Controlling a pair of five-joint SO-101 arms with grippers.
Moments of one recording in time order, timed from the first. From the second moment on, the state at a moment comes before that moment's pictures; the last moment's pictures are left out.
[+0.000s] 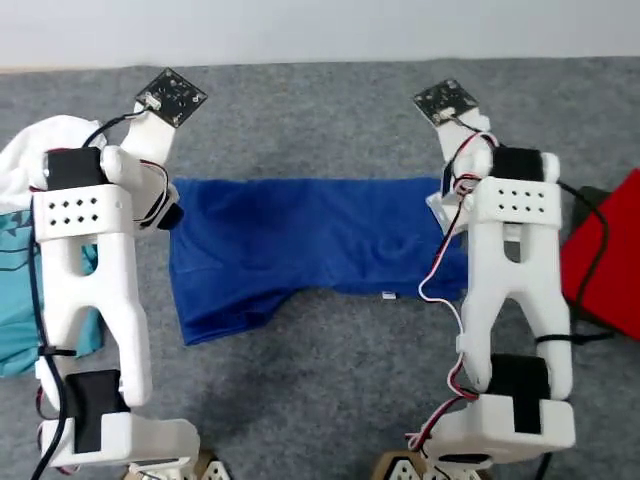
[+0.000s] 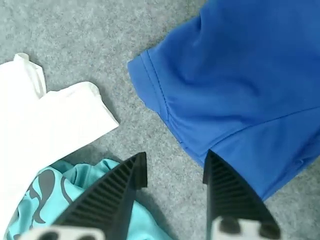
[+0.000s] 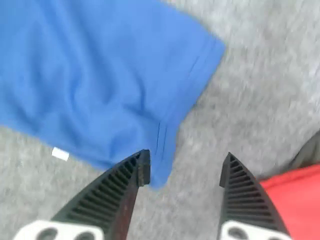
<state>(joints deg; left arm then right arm) -11.1 -1.9 -5.1 87.3 -33.0 1.0 1.9 -1.7 77.0 31.1</state>
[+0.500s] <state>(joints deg) -13.9 -1.9 -4.7 84.3 -29.8 -8.4 19.3 -1.7 76.8 22.4</state>
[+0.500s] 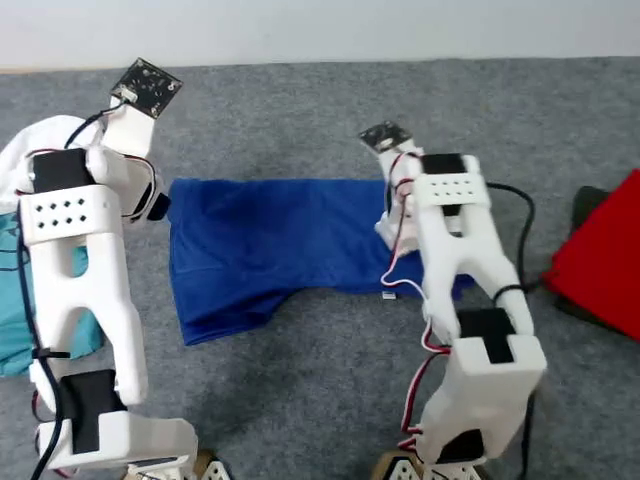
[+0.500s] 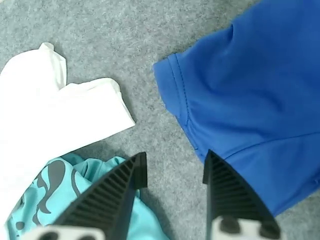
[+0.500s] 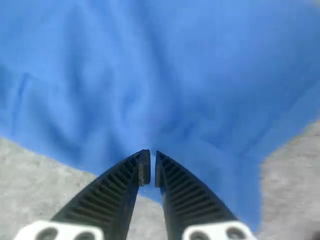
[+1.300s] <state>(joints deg) -13.9 -1.9 -4.1 84.2 -26.1 -17.1 22.9 -6.5 87.1 20.5</state>
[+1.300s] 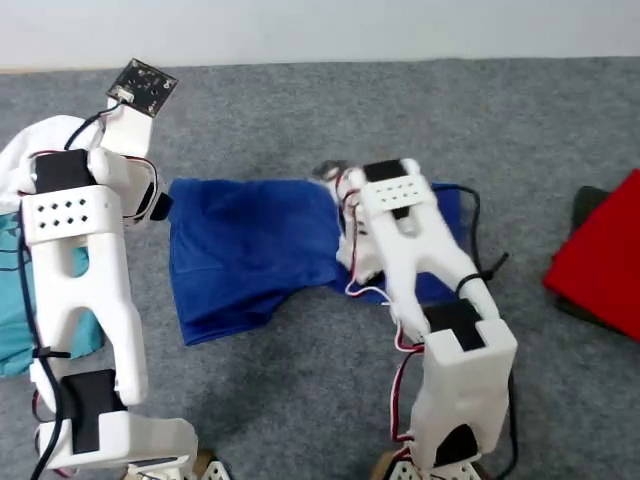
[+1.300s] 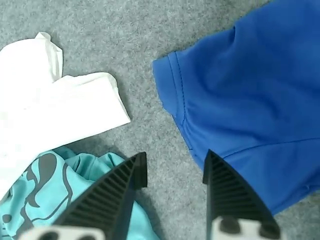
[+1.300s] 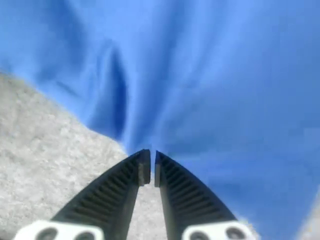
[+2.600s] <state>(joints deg) -32.5 -16.0 -4.1 80.1 -10.0 -3.2 42.5 -17.9 45.3 26.6</state>
